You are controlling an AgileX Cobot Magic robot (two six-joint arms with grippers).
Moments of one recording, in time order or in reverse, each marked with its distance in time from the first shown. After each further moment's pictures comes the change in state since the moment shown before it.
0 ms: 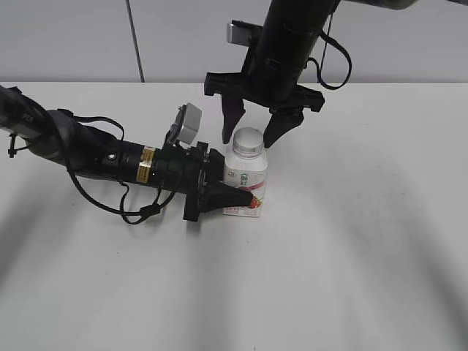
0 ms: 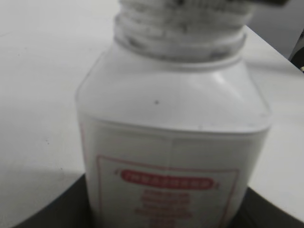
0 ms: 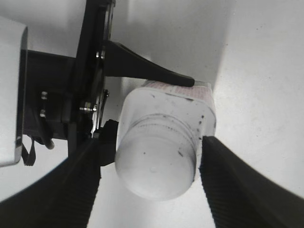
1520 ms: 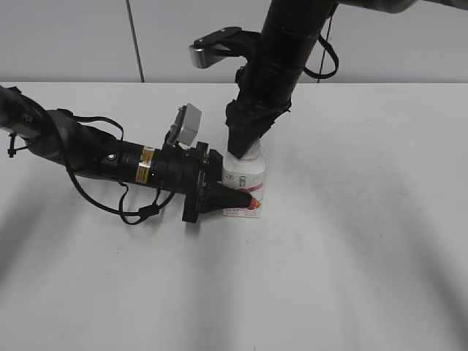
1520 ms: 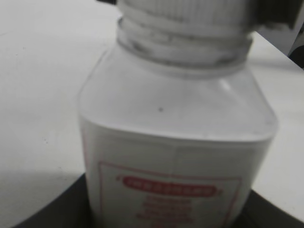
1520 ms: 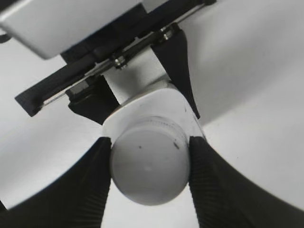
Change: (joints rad) left arm 0.000 0.000 0.000 0.010 0.000 0.010; right arm 0.000 0.016 -0.005 0.021 0.022 -0.918
